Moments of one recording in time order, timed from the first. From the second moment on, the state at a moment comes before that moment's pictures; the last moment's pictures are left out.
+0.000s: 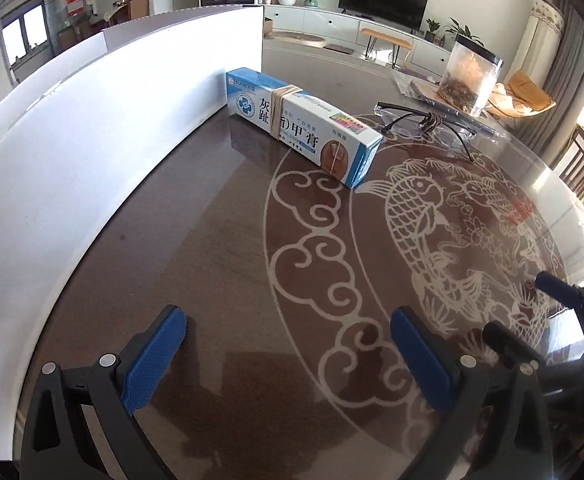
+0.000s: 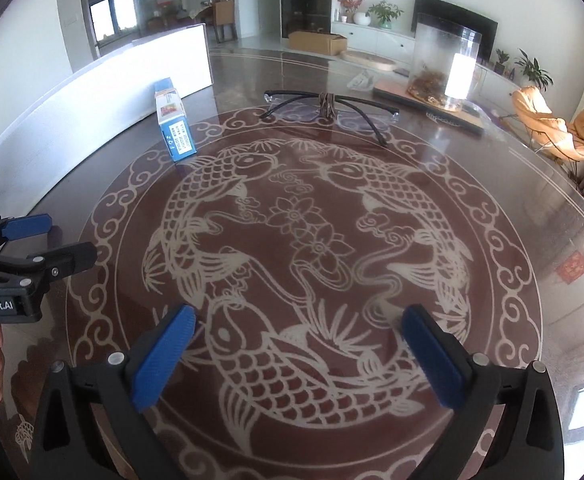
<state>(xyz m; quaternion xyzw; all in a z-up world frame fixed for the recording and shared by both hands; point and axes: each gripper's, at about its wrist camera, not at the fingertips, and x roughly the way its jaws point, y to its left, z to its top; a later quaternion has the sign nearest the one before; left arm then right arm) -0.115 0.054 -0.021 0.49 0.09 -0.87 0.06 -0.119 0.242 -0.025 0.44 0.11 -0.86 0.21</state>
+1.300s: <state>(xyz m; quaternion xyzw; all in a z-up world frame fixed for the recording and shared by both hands) -0.111 -0.005 -0.025 0.43 0.02 -0.90 -0.01 -0.118 0.240 -0.027 0.44 0.11 -0.86 0.21</state>
